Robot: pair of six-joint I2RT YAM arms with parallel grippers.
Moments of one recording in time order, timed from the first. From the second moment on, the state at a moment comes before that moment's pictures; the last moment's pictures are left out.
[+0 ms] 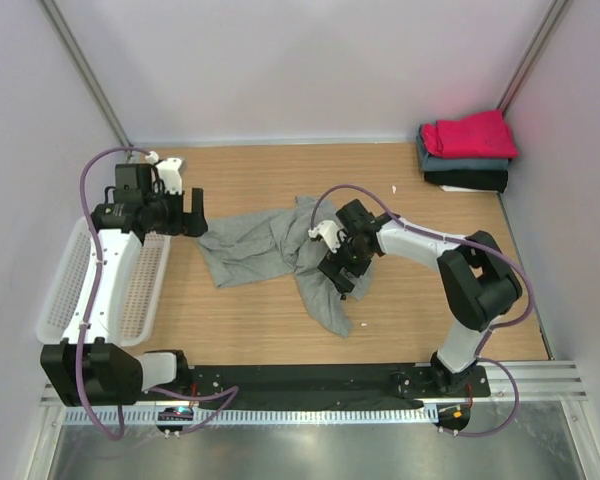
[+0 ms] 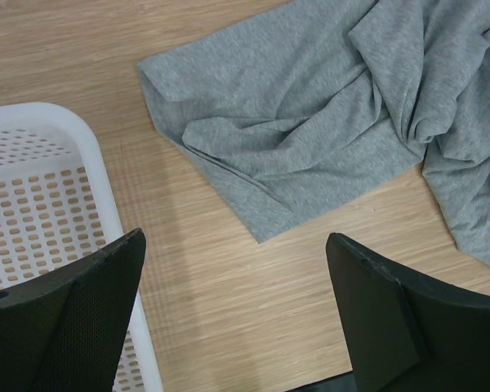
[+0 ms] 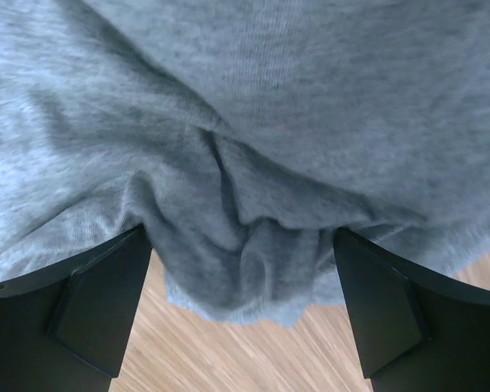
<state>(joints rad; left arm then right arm) 0.02 1.25 1.25 -0.85 0.27 0.10 0.57 1.71 1.06 -0.57 -0.23 -0.41</state>
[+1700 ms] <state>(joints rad) -0.25 1.79 1.15 -0.76 0.07 0.15 0.30 1.36 1.18 -0.62 -0.31 -0.39</state>
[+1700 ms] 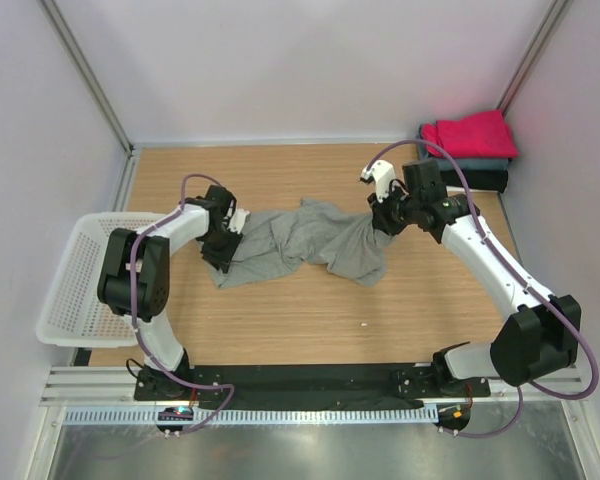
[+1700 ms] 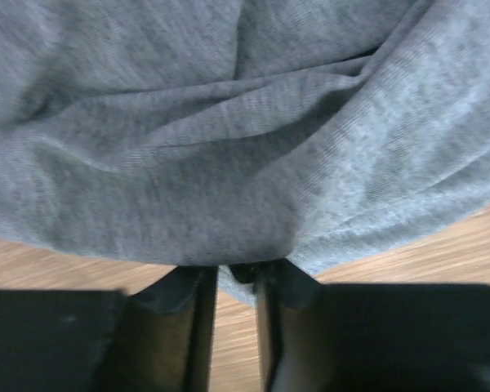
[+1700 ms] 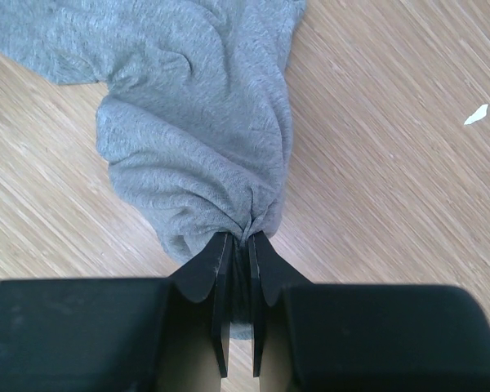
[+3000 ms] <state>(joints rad) -0.25 1.14 1.68 -0.79 -0.01 0.34 0.08 1.08 1.69 -0.69 -0.41 -0.26</state>
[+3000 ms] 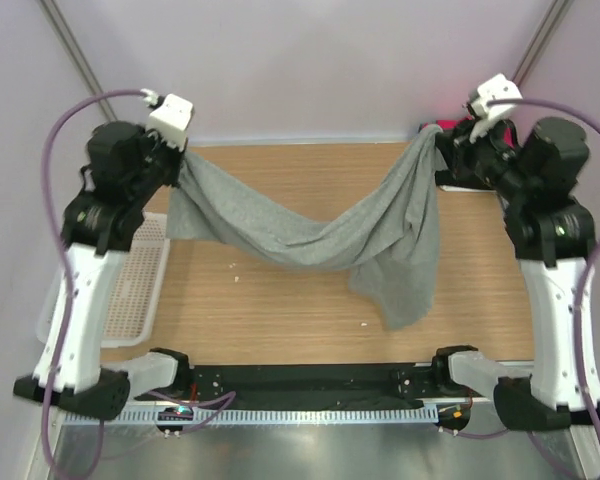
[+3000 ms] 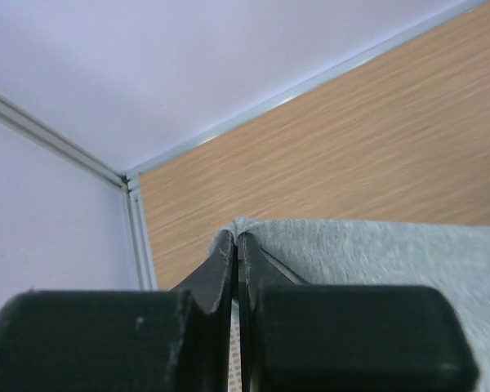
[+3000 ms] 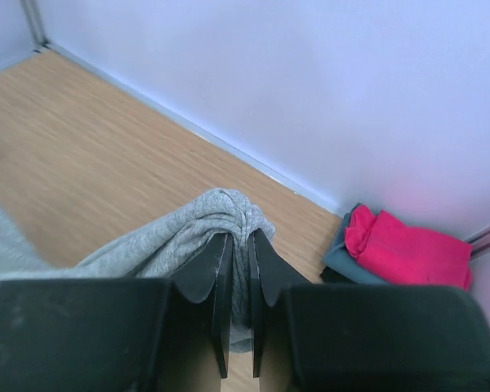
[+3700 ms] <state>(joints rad) -0.25 1.15 1.32 -0.54 -0.13 0.15 0.03 1.26 1.34 -1.01 -0.46 -0.68</state>
